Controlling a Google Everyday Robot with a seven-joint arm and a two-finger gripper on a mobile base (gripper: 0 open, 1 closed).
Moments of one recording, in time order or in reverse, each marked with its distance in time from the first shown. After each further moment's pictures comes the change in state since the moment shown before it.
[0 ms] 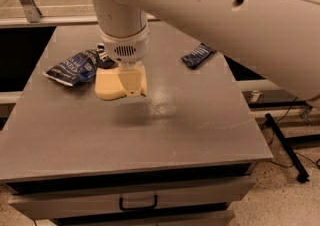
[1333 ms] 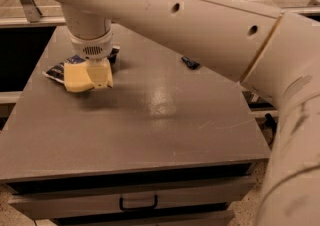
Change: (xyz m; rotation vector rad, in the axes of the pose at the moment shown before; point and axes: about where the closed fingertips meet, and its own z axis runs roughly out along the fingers) arm -0.084 -0.056 0.032 0.089 -0.118 -0.121
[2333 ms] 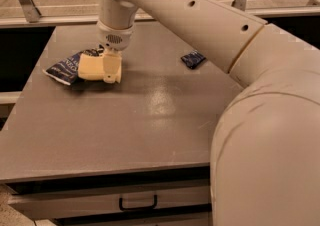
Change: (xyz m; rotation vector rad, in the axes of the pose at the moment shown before) arm 0.025 -0.042 0.043 -0.138 -0.166 0.172
